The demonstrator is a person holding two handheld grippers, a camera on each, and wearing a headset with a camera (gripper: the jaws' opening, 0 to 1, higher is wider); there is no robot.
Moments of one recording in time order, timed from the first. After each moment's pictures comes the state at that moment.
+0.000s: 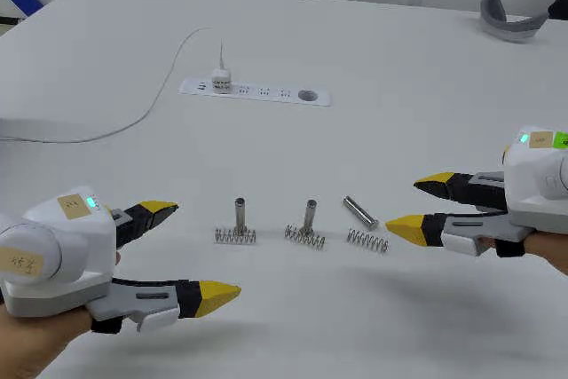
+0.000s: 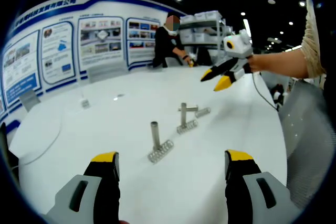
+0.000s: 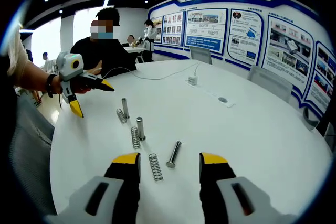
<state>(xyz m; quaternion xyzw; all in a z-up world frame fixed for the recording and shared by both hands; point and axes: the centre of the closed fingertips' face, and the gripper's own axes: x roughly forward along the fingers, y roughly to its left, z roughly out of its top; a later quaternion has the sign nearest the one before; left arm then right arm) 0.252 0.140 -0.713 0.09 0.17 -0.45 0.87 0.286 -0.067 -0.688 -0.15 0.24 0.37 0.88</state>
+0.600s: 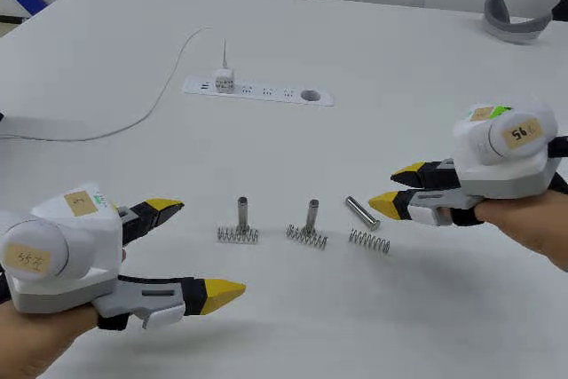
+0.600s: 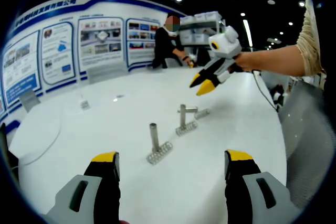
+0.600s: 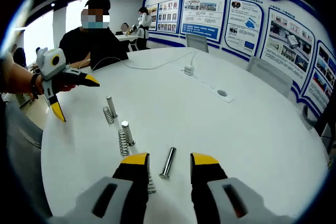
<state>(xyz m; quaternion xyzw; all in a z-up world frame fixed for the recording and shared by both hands) 0.252 0.138 -0.712 0.09 0.17 -0.45 0.87 0.318 -0.049 -0.704 -0.17 0.29 0.35 0.88</state>
